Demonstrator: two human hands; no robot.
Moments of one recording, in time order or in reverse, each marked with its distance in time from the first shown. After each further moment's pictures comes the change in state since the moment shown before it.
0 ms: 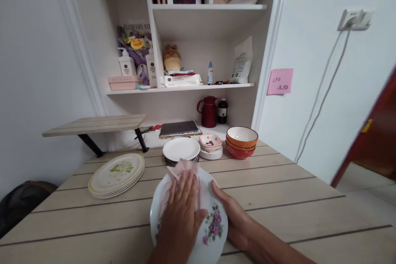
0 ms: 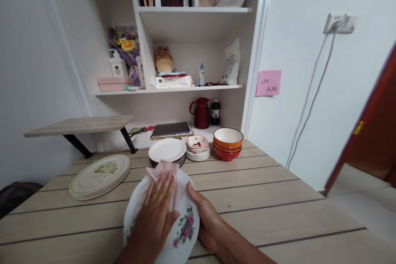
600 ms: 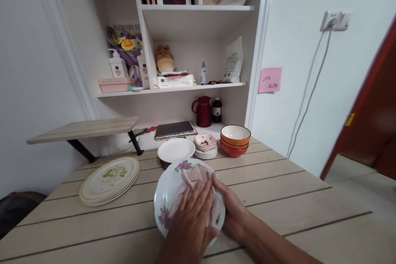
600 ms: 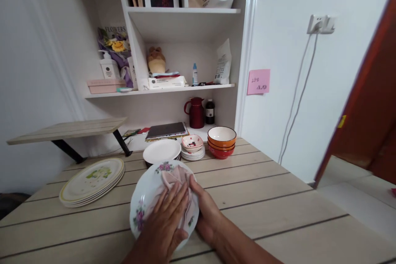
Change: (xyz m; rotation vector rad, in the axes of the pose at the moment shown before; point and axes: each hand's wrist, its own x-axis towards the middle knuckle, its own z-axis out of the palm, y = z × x) left_hand 0.008 0.017 -0.005 -0.127 -0.132 0.258; right_hand 0.004 -0.014 -0.005 0.125 0.032 -0.042
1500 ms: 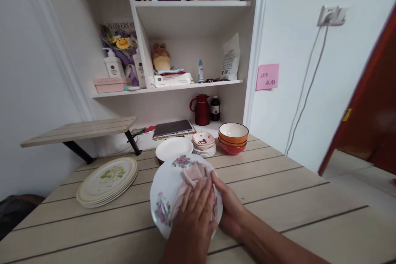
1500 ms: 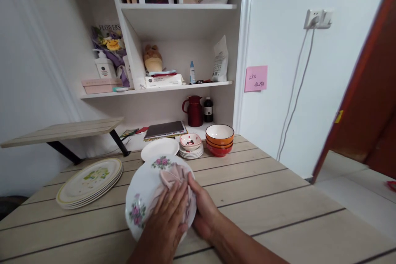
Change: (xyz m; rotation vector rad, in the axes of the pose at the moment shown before) left_hand 0.007 0.013 0.005 0.099 0.104 -0.028; right_hand -0.003 -0.001 0.006 0.015 0.026 -0.024
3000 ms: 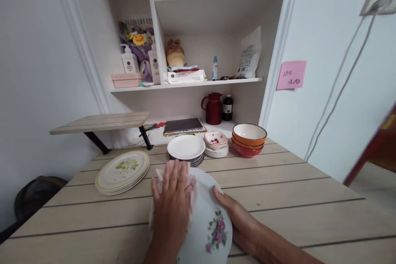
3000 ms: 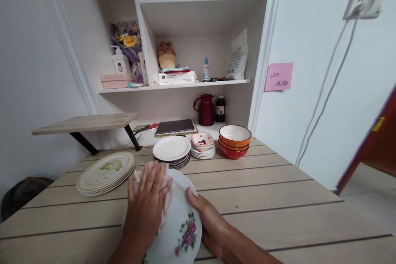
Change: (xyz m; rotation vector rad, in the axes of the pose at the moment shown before) left_hand -0.007 -0.045 -0.014 0.269 0.054 -0.549; right_hand -0.003 0.021 -0.001 -0.223 -0.156 0.035
